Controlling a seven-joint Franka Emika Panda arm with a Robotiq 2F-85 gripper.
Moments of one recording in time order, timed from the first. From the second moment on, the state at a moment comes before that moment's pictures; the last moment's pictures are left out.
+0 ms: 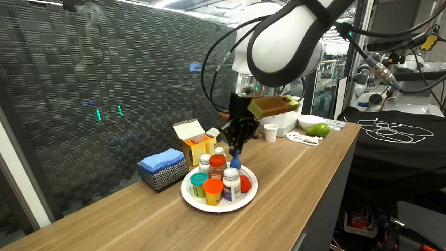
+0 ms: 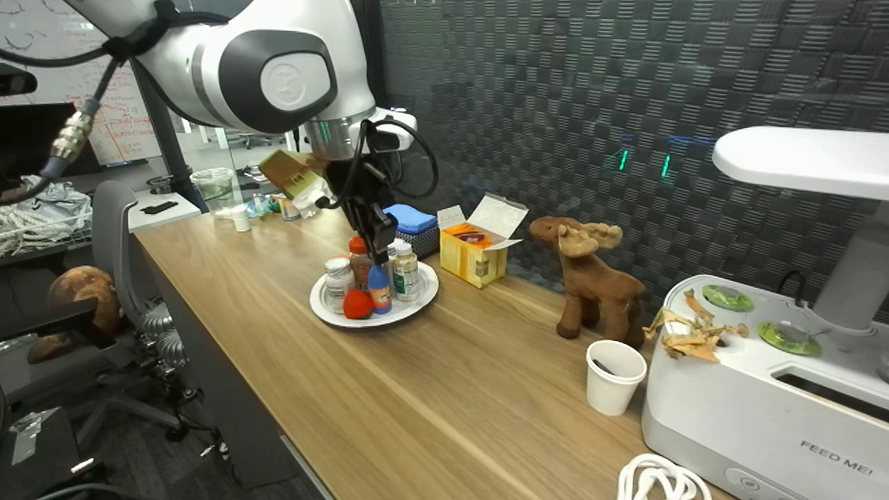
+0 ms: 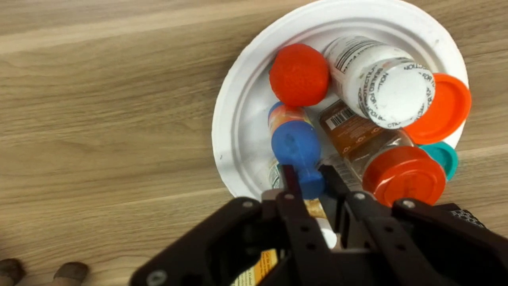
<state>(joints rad) 0.09 0.19 0.03 -2.21 -0.02 2.60 0.26</state>
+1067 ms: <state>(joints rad) 0.10 0.20 0.03 -2.21 -0.03 2.61 0.22</state>
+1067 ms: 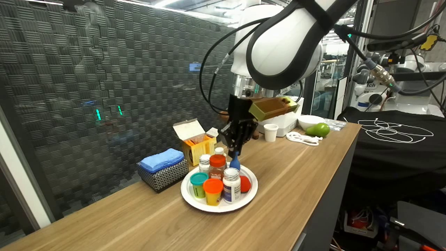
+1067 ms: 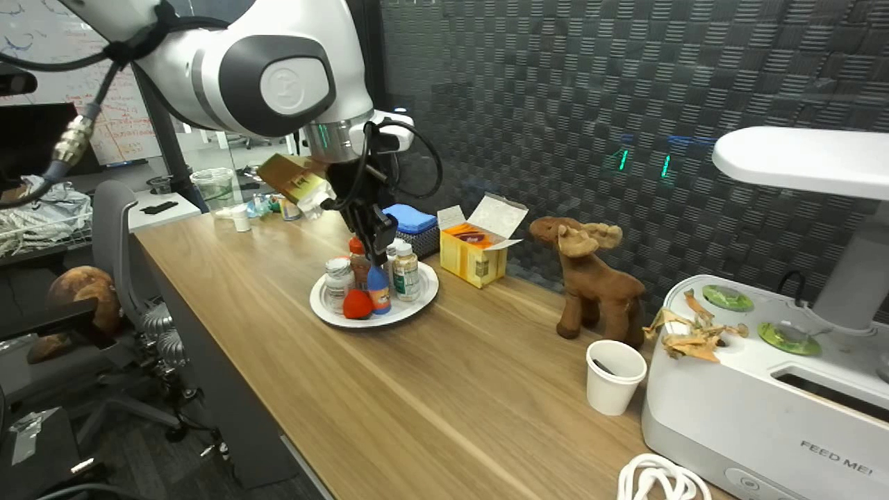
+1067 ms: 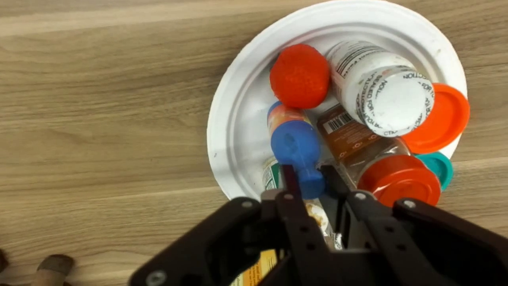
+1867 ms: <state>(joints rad) 0.10 0.20 0.03 -2.21 -0.03 2.64 0.22</state>
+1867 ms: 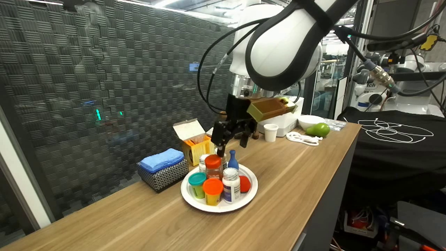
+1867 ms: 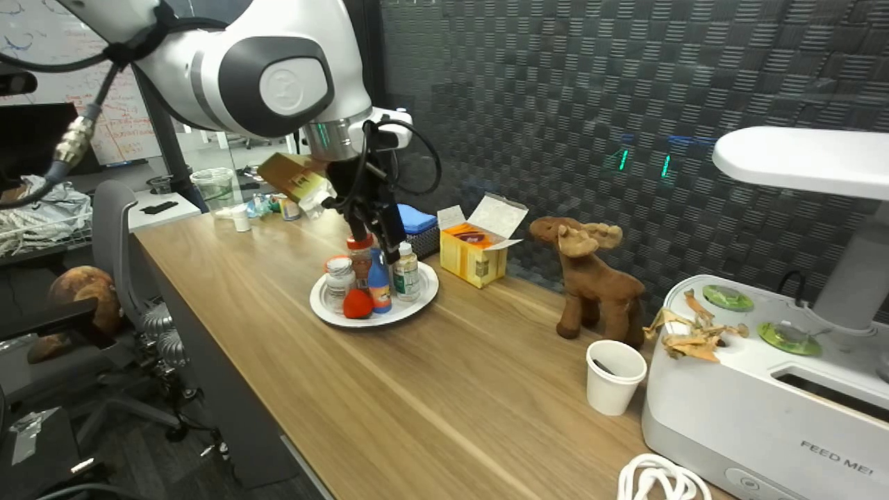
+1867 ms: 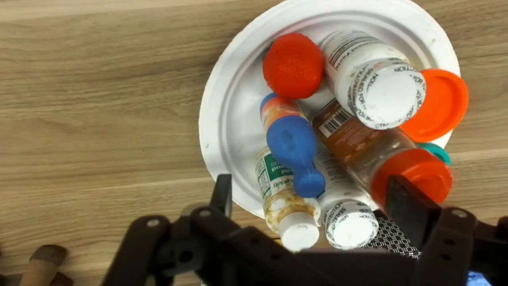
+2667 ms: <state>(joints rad) 0.10 -0.05 0.04 -2.12 -0.11 2.60 0.29</state>
